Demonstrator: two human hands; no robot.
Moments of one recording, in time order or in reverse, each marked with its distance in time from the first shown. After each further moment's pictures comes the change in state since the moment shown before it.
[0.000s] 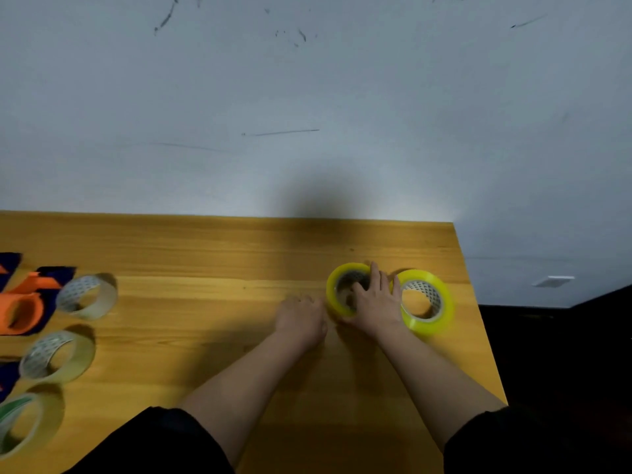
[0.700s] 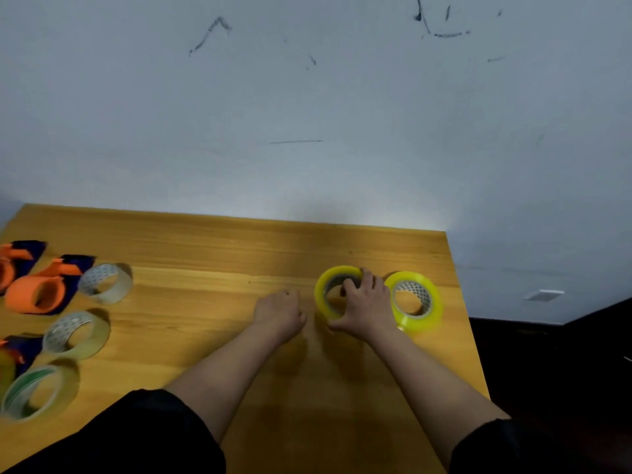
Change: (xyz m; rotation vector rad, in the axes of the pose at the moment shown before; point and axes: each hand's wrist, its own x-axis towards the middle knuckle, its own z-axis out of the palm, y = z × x) left_hand -0.036 -0.025 -0.011 -0.169 0.045 -0.134; right_hand -0.053 -0.012 -0.026 0.134 0.151 -0.096
